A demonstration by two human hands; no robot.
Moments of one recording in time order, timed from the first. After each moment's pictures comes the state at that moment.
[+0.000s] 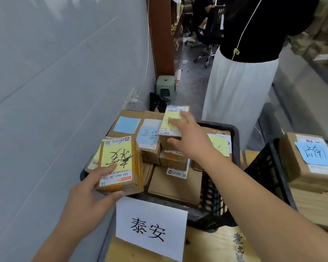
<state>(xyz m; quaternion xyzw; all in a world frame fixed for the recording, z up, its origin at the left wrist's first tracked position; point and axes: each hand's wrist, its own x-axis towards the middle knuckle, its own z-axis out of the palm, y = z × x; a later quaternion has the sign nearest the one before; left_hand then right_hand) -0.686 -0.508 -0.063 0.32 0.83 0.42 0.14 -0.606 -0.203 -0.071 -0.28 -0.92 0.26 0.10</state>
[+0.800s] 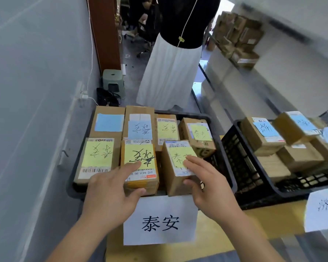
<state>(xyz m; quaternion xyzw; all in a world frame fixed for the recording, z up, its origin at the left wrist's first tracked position) -0.753 -0.496 -0.096 0.52 0.79 0.28 0.15 -0.515 -0.361 -0.099 -0.36 -0.88 0.21 0.23</state>
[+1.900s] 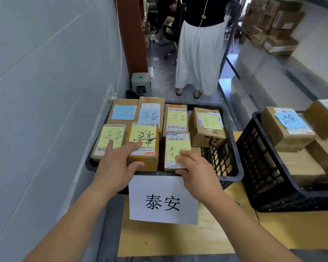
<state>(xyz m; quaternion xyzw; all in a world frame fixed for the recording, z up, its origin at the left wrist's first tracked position) -0.743 -0.478 -0.089 0.46 0.84 0.26 0.15 -0.534 -0.345 -0.140 -0.35 -0.90 0.21 0.17</state>
